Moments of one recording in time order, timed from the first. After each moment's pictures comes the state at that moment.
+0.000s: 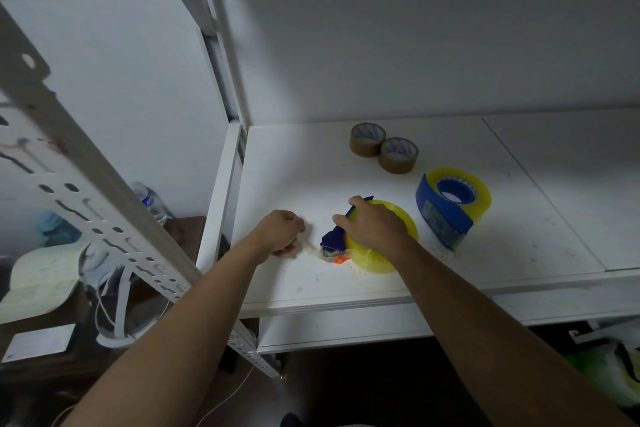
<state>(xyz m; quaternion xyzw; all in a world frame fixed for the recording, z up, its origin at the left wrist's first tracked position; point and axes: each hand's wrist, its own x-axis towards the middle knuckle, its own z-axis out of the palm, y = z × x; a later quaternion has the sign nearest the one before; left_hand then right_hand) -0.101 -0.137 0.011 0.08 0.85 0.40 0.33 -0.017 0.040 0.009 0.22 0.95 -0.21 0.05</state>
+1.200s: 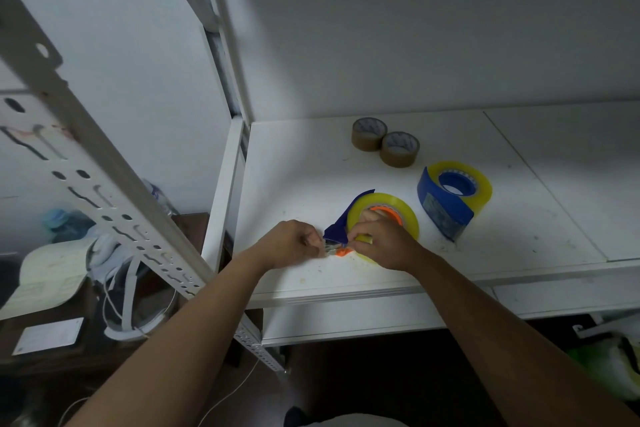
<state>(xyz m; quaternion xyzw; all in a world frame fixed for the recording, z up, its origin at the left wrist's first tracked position) -0.083 -0.150 -0.011 0.34 0.84 0.31 0.28 0.027 0.054 -0.018 -0.01 0.96 -0.29 -0.02</state>
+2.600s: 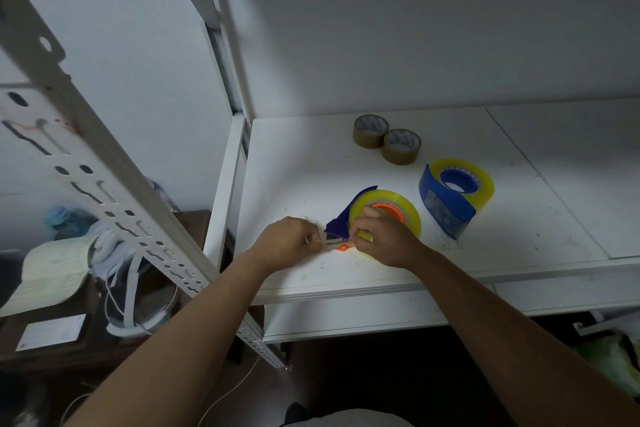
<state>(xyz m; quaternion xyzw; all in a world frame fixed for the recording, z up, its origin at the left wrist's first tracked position) -0.076 -0.155 -0.007 0.42 0.88 0.18 0.14 0.027 0.053 -0.018 -0.02 0.96 -0.28 -0.03</state>
